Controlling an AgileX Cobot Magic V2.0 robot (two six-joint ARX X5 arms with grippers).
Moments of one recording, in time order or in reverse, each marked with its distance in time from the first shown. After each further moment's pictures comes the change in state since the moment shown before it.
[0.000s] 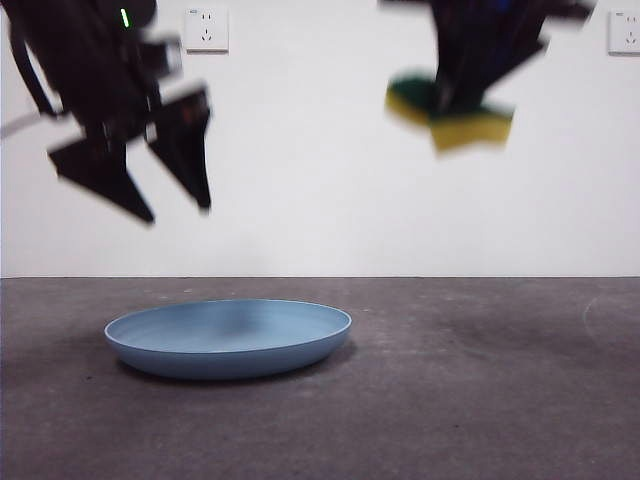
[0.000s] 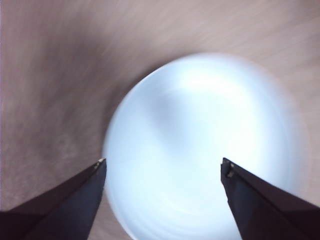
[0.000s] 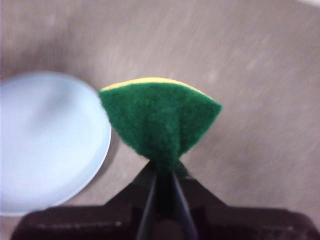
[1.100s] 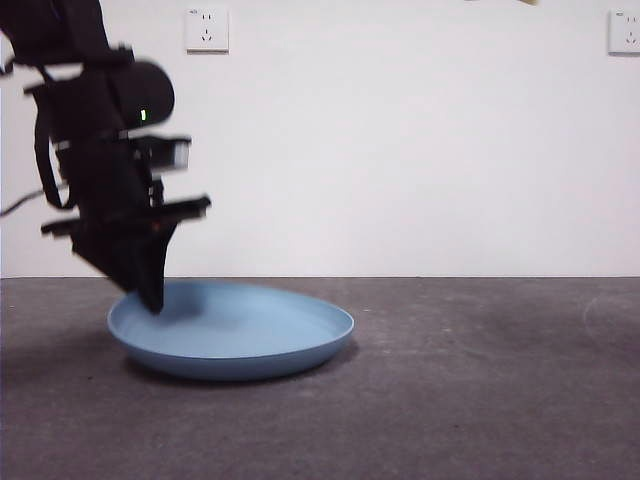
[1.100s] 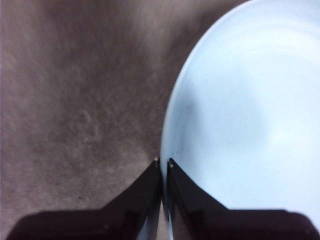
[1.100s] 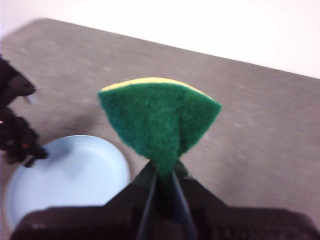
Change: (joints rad) left arm 0.015 0.255 -0.003 0.048 -0.134 -0.001; right arm 0.084 -0.327 0.000 -0.003 0.095 -0.006
